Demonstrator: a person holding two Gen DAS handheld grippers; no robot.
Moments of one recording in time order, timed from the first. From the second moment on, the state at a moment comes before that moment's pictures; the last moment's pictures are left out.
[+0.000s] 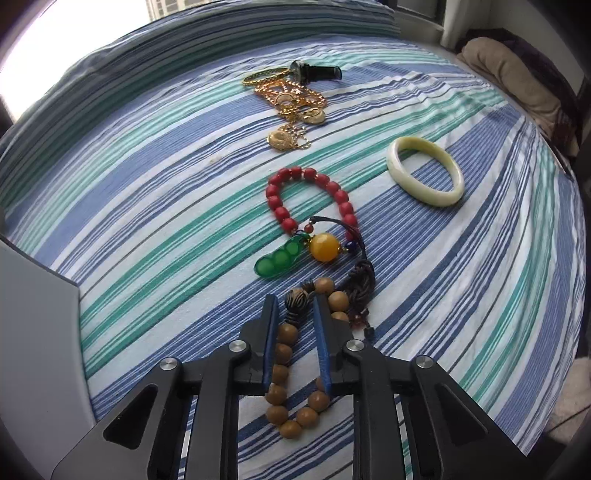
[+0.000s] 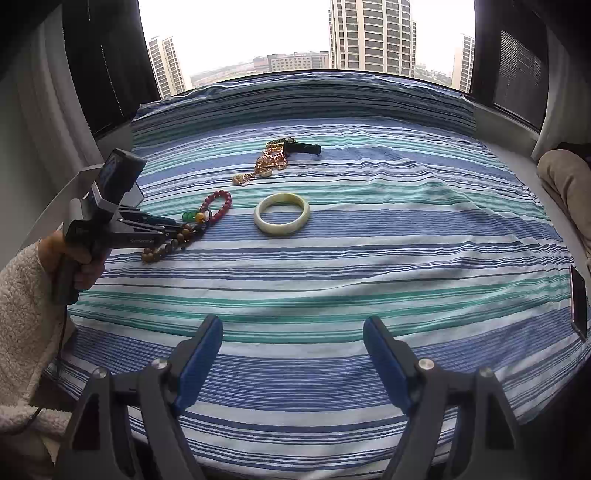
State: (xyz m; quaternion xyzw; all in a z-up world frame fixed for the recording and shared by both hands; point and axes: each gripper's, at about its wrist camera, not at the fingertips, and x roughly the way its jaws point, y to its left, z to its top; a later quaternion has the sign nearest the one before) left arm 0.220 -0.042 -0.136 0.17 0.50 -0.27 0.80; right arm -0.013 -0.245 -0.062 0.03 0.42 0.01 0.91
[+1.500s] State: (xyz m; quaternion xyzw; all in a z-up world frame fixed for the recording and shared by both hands) left arm 0.109 0.068 -0.102 -0.04 0.52 -0.11 0.85; right arm 0.171 -0.205 -0.119 -0.03 0.52 0.16 0.84
